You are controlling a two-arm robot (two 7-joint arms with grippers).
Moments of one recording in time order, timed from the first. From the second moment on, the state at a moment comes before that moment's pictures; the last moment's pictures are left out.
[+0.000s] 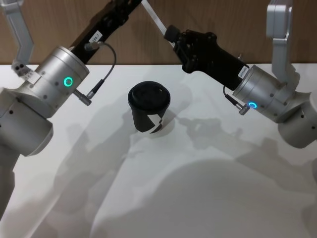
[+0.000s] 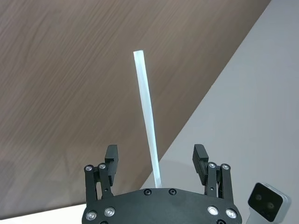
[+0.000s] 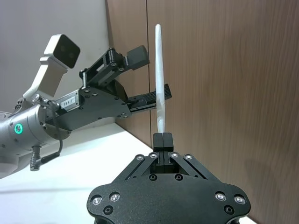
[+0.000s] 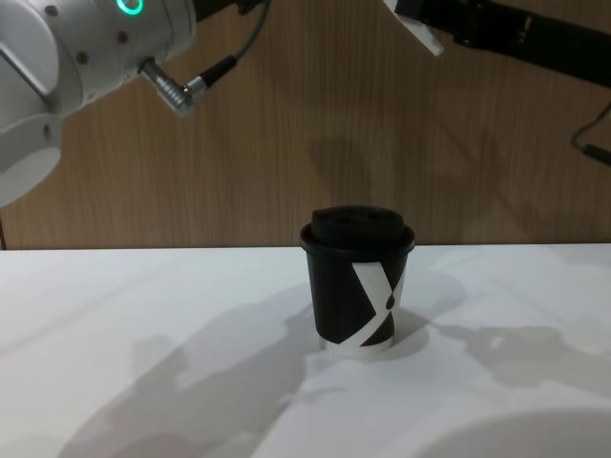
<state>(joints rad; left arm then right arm) -0.44 0.18 0.32 -1.61 -1.06 0.18 -0.34 0.46 0.33 -0.31 -1.47 0.60 -0.01 0.74</state>
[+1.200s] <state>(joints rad) -0.53 0.17 0.35 -1.49 -1.10 0.14 -0.43 0.46 0.33 -0.31 -1.47 0.60 -0.01 0.74</state>
